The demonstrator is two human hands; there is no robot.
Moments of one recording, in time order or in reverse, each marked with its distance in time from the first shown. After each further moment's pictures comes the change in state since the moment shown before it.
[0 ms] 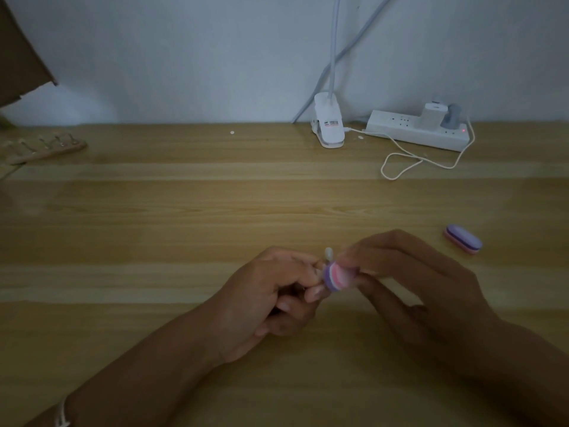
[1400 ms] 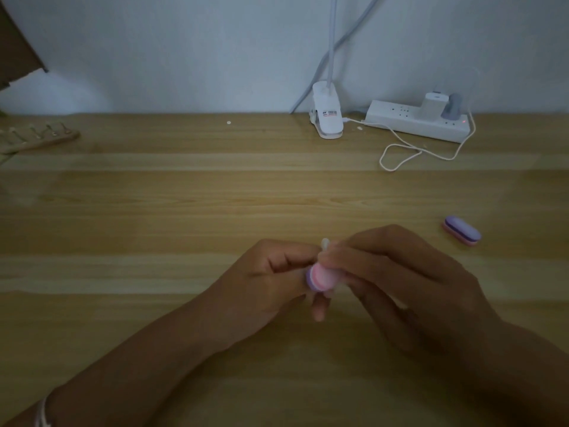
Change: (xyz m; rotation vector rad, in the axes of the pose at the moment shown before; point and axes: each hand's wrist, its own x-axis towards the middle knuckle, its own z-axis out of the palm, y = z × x) left_hand 0.002 -0.001 0.006 0.207 -0.044 0.244; right_hand -0.002 0.001 0.000 -0.076 0.014 -0.092
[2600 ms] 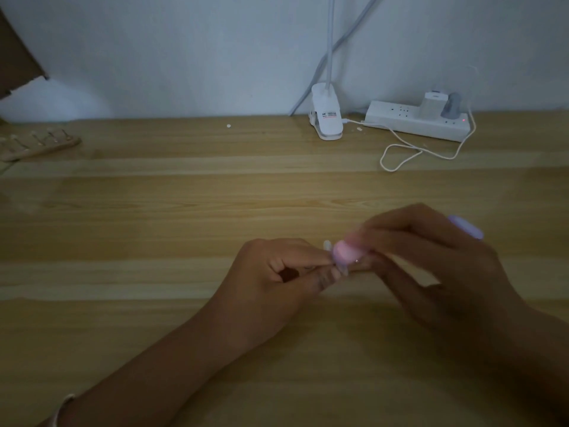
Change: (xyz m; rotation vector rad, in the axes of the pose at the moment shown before) left_hand 0.003 -0.023 -0.006 0.455 0.263 0.198; right_hand 0.008 0.002 -0.017 -0.066 -0.026 0.126
